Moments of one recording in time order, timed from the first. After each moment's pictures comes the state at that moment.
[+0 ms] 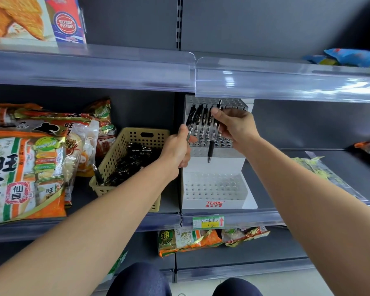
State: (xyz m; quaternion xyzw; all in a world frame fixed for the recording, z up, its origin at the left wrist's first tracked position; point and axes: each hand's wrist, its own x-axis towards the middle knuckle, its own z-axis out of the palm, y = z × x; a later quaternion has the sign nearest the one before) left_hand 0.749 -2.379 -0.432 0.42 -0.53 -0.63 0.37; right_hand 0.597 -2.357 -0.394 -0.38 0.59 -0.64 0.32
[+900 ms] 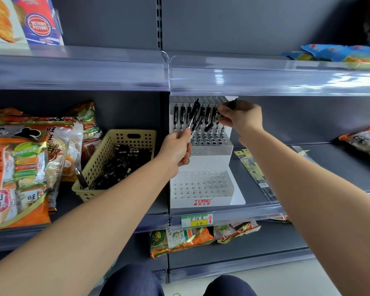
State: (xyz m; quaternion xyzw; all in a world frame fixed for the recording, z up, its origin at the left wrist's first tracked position) left_hand 0.721 -2.366 -0.428 0.41 -0.51 -0.66 0.37; right_hand 0.555 -2.346 -0.386 -0.33 0.59 -0.69 0.25
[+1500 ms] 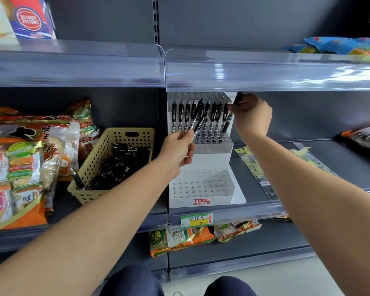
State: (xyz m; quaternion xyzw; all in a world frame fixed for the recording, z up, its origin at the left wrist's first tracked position) left_hand 0.711 -2.371 -0.436 0.42 -0.51 -0.65 0.37; right_hand 0.538 -2.349 -0.398 -0.38 0.74 -0.55 -0.05
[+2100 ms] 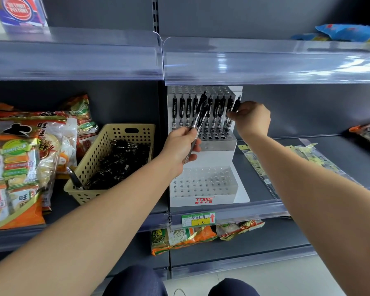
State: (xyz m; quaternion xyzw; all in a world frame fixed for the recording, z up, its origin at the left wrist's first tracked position) left_hand 0.704 -2.377 -0.442 0.40 -0.52 -0.65 0.37; right_hand 0.525 -2.365 -0.419 -0.39 0.78 -0.48 -0.02
